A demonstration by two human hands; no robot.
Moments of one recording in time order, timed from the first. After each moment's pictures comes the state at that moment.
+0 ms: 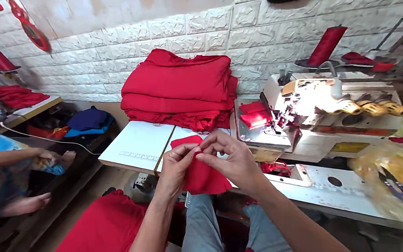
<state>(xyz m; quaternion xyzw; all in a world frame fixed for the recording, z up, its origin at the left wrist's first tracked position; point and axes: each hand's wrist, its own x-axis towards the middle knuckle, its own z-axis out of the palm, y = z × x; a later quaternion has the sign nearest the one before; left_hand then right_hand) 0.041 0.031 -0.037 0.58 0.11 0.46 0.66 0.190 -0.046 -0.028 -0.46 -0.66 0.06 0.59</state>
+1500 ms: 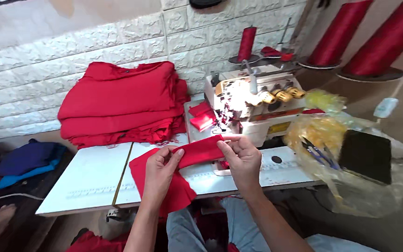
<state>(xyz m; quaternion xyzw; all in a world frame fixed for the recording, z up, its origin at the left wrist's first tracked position) 0.116 0.042 -0.045 0.76 0.13 0.40 0.50 0.260 -0.092 -0.082 -0.52 -0.36 -0.07 0.77</state>
